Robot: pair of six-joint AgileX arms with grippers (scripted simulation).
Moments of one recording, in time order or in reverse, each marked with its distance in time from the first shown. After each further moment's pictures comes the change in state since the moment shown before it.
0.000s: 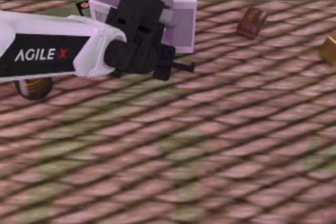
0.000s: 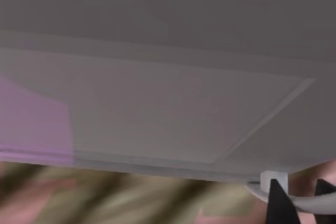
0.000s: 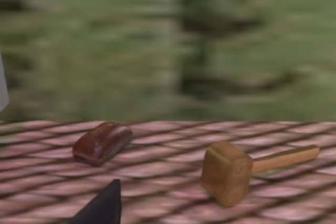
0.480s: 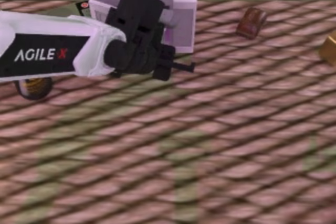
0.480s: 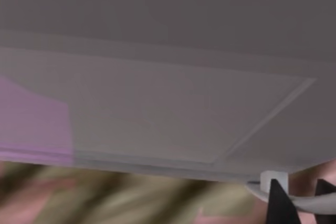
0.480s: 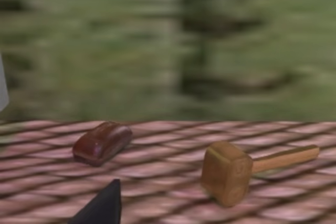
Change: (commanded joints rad) left arm 0.000 0.000 0.000 0.000 0.000 0.000; right arm 0.000 0.000 0.000 0.000 0.000 0.000
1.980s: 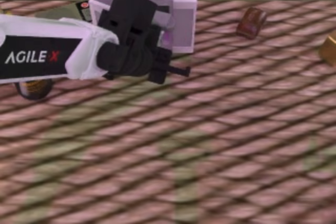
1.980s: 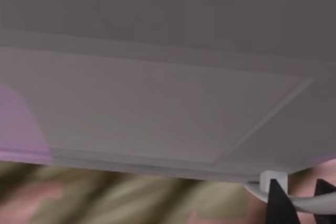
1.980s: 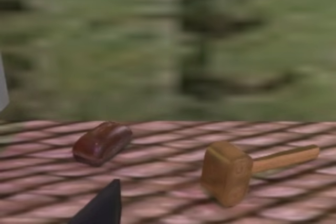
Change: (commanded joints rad) left arm 0.017 -0.028 -0.042 0.017 0.044 0.052; right arm 0.000 0.000 0.000 0.000 0.000 0.000
